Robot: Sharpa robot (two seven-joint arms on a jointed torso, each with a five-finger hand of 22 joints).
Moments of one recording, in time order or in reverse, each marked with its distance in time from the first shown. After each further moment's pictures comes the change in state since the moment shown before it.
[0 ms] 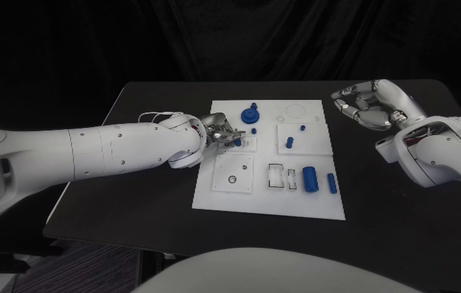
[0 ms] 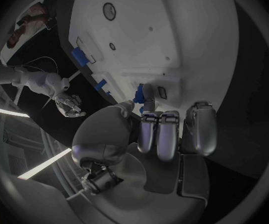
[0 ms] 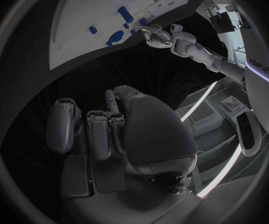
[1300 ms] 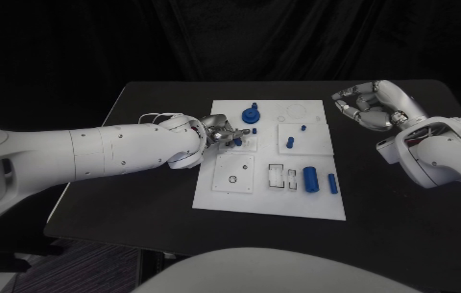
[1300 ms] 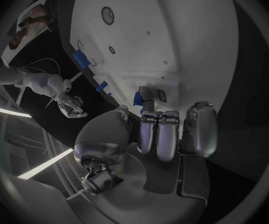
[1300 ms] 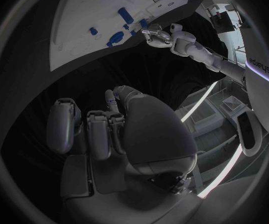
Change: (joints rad) left arm -0.006 -0.002 -0.004 -0.008 0.000 0.006 0.036; left_hand -0.118 0.089 -0.261 0.015 -0.113 -0.028 -0.018 0.138 0.188 -0.003 -0.014 0.000 0.000 0.000 -0.007 0.000 0.000 0.000 0.011 -0.011 -0.008 0.000; right arm 0.000 0.000 0.000 0.000 0.000 0.006 -0.005; right_hand 0.000 0.000 0.006 0.000 0.000 0.000 0.000 0.000 0.000 0.000 0.000 0.000 0.000 0.000 0.000 0.000 0.000 0.000 0.000 0.000 0.000 0.001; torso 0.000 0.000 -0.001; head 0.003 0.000
